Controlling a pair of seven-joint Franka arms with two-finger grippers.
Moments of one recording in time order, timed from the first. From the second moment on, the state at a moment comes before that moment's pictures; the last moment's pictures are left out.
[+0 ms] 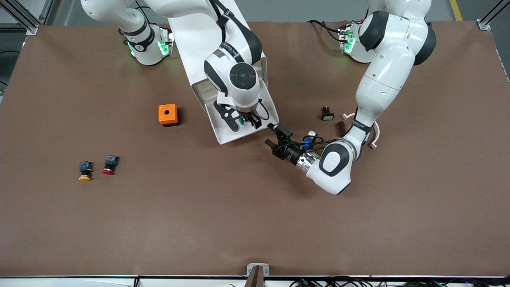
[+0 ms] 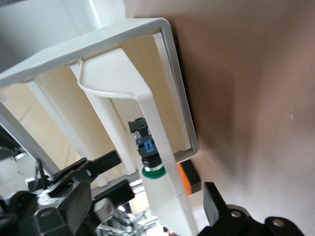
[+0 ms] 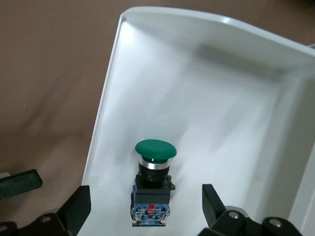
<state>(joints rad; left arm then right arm) -0.28 1.06 -0.19 -1.25 -1.07 1.53 -1.99 0.89 0.52 -0.07 -1.65 0.15 2.05 1.68</state>
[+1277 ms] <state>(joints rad) -0.30 0.82 -0.11 -1.16 -0.63 1.68 -0.96 0.94 0.56 -0.08 -1.69 0.13 2.12 1.74</state>
